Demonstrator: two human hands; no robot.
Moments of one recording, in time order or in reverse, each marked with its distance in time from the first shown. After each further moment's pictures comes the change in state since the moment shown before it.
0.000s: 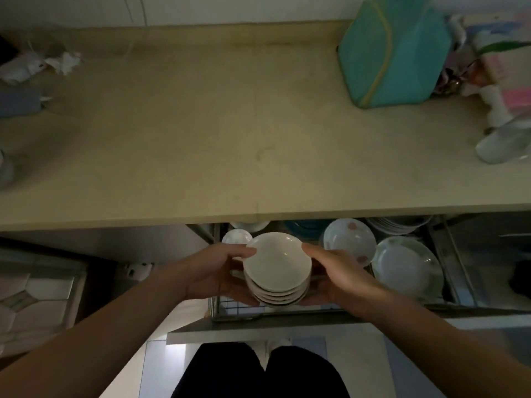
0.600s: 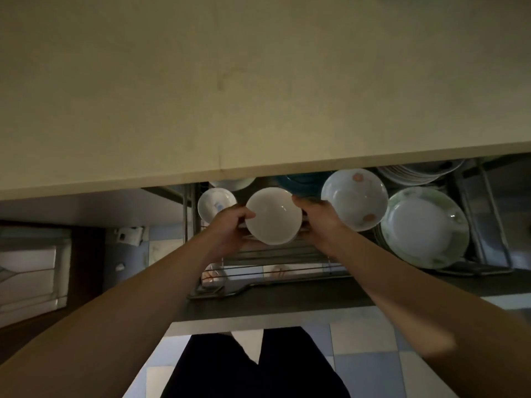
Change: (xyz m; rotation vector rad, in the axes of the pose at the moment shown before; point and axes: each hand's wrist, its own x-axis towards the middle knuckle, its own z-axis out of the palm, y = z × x) left_hand 0.184 -0.034 -0.001 -0.239 0.225 0.098; right_hand 0.153 0.049 -0.045 0.098 0.188 -0.021
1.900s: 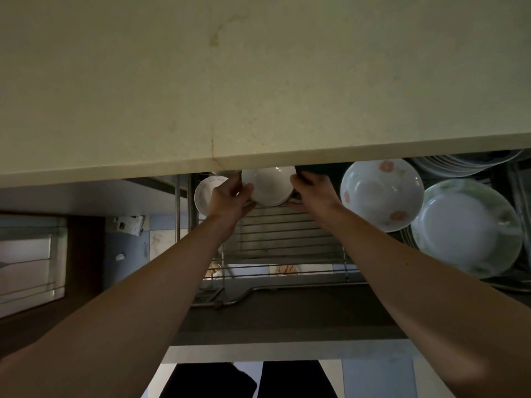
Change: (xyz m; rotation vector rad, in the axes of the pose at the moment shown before) left_hand 0.091 -0.001 -0.022 0.139 0.236 0.473; right_hand 0.095 0.007 0.016 -0.192 -0.076 -0.206
